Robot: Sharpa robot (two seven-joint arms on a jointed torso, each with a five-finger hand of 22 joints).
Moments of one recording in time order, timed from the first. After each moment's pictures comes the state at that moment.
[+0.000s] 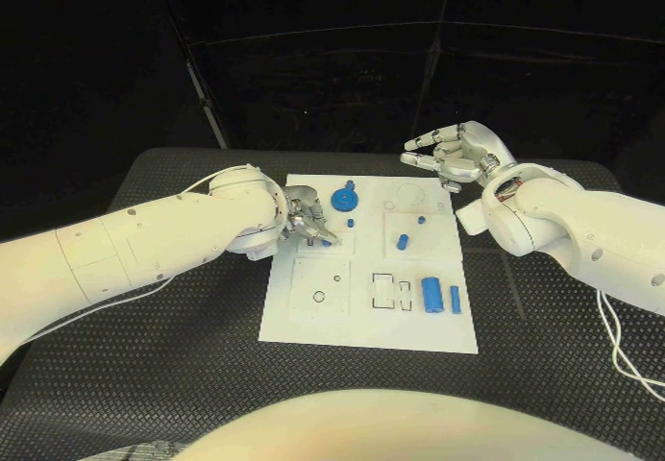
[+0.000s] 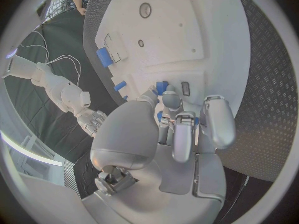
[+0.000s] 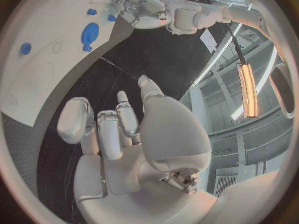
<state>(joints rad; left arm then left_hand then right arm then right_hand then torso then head) 1.10 -0.69 0.09 1.44 -1.18 0.09 -0.52 1.36 0.07 0.17 0.19 0.05 0.93 0.07 0.47 0.43 1.20 0.00 1.05 0.77 1.47 -0.06 1.57 1.31 0.08 1.45 0.04 1.23 1.31 1.08 -0.76 0.15 1.42 -0.77 -0.41 0.13 1.30 -0.04 -0.01 0.11 0.30 0.88 0.17 0.17 0.07 1.33 0.08 1.35 1.24 1.47 0.00 1.50 1.31 0.09 1.35 0.11 1.34 1.07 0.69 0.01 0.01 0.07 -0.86</state>
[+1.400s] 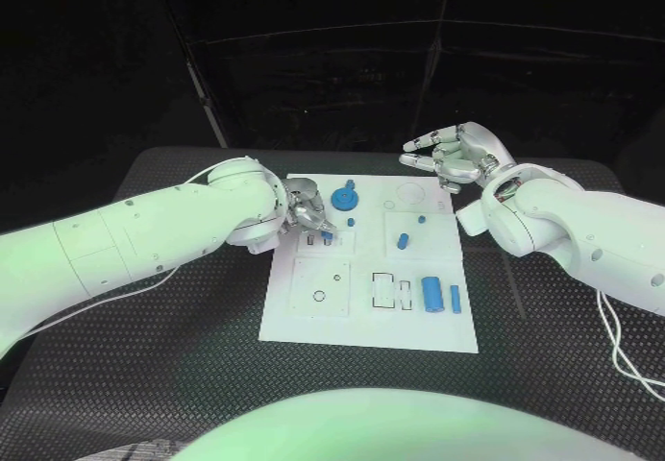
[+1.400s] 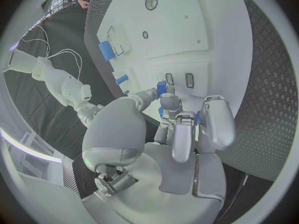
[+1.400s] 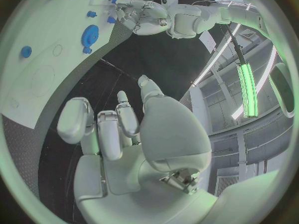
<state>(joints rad) 1.13 -0.69 0.09 1.43 -1.15 0.09 -0.53 1.14 -0.07 0.57 0.07 0.16 0.91 0.08 0.59 0.46 1.24 0.00 1.07 0.80 1.47 -0.06 1.57 1.31 0.08 1.46 0.04 1.24 1.31 1.08 -0.76 0.15 1.42 -0.77 -0.40 0.13 1.30 -0.04 -0.01 0.11 0.30 0.88 0.17 0.17 0.07 1.33 0.08 1.35 1.24 1.47 0.00 1.50 1.31 0.09 1.35 0.11 1.34 1.07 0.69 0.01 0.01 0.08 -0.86</state>
